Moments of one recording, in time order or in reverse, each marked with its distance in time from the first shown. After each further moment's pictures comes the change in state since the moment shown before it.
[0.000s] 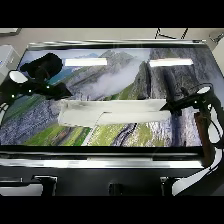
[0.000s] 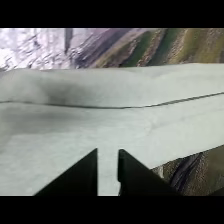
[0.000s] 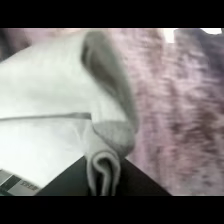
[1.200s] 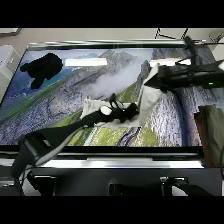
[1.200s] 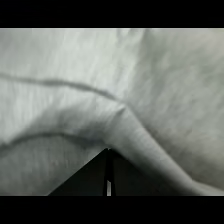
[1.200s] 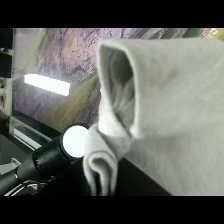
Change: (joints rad) left arm -0.709 -0.415 0.044 -0.685 0.740 -0.164; right arm 0.325 0.596 0.021 0.151 0.028 0.138
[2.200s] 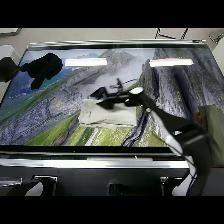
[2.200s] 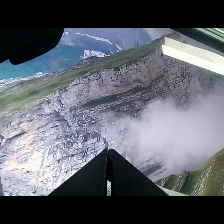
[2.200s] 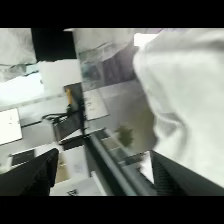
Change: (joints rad) left arm 0.878 0.900 -0.072 1.023 -0.550 -0.068; right arm 0.350 -0.591 0.000 0.512 -0.393 -0.161
